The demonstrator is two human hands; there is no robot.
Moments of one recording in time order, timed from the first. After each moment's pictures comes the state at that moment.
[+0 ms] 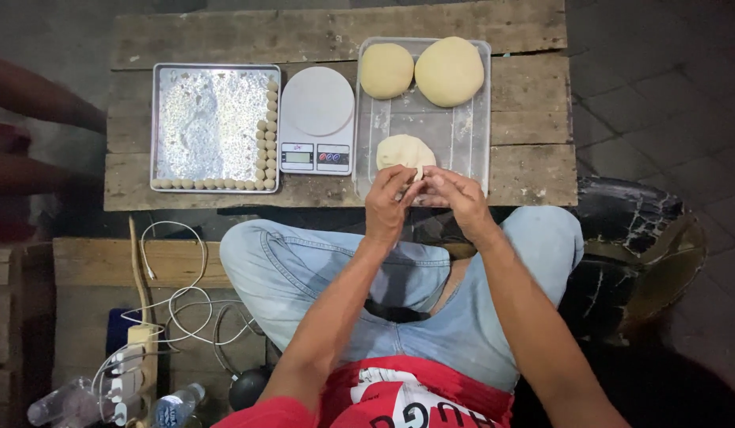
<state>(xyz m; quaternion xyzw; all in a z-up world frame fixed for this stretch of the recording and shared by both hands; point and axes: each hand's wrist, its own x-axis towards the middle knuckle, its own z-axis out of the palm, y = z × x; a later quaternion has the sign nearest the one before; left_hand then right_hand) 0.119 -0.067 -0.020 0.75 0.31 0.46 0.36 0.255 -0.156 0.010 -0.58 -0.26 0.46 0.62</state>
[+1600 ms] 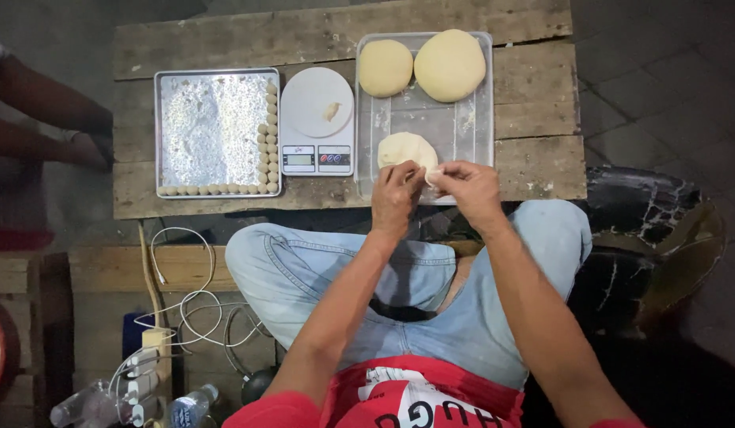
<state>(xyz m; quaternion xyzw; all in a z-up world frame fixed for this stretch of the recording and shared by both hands) 0.129 -0.049 -0.054 0.88 0.22 0.40 0.14 0.268 -0.147 -0.010 -0.67 -0.23 0.36 0.61</state>
